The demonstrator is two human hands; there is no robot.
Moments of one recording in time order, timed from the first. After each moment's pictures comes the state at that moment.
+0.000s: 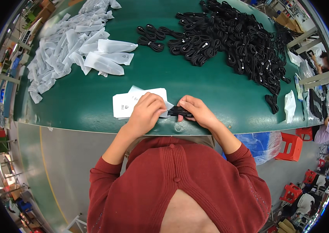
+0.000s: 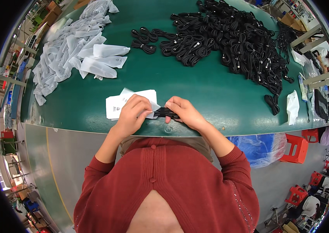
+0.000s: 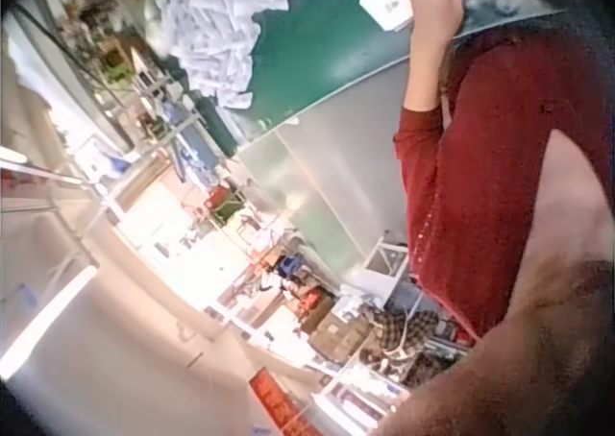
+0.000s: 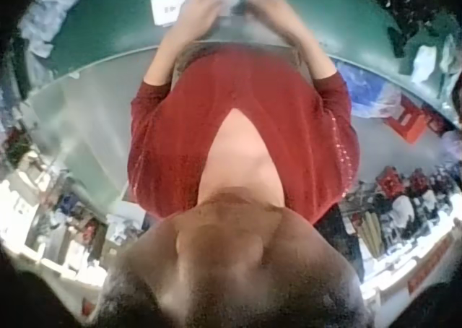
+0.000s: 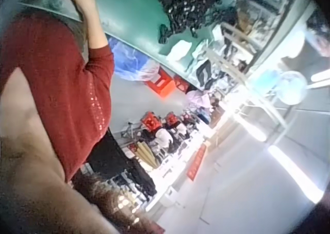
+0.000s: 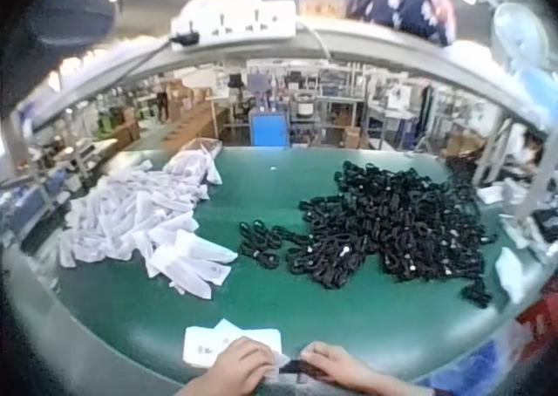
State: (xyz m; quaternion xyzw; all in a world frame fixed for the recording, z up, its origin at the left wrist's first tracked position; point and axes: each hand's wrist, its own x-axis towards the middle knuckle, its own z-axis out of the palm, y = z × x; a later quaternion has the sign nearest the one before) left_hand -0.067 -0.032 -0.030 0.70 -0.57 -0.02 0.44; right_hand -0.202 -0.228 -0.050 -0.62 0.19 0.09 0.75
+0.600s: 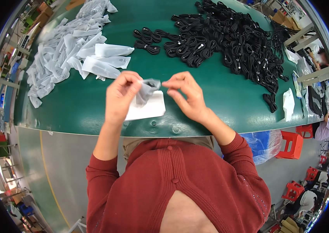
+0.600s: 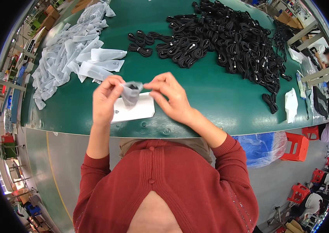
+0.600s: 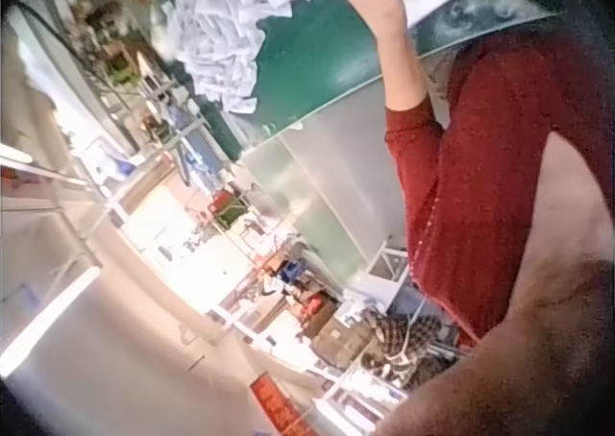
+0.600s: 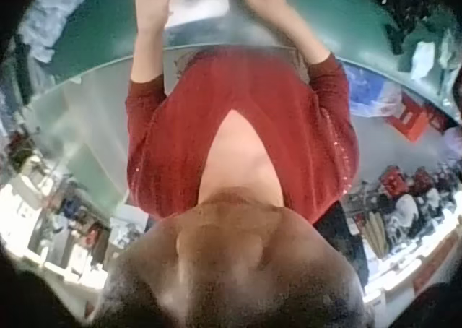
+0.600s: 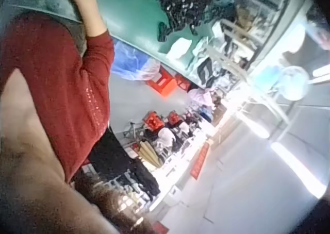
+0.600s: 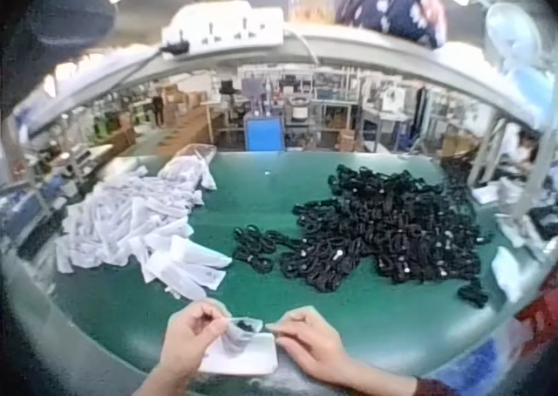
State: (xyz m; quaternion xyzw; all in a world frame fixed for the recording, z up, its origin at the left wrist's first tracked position) left_hand -0.027 -0.030 0.013 0.60 -0.34 -0.18 0.71; right_hand -0.157 -0.220 -0.010 -0.83 -0.09 -0.34 0.43
